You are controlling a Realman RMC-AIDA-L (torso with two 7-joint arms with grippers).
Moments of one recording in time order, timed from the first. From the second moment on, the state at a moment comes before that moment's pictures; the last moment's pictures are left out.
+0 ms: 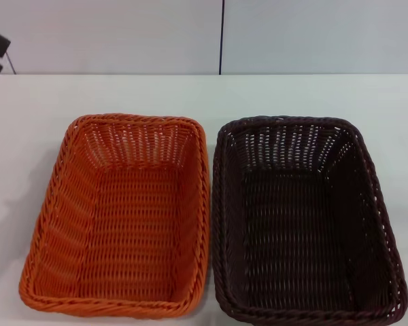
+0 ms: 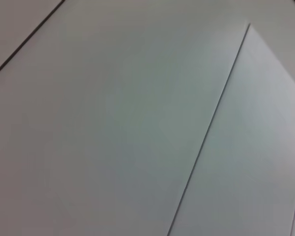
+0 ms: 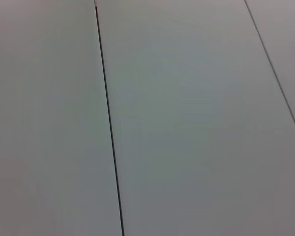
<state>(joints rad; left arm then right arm) -0.41 -2.06 0.37 0.23 1.27 1.78 -1.10 0.34 2.08 -0.38 0.03 -0.69 -1.66 0.29</state>
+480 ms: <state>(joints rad) -0.43 -1.99 0.67 0.75 1.30 1.48 -1.66 0.35 2.08 -0.38 0.02 -0.69 -1.62 0.29</state>
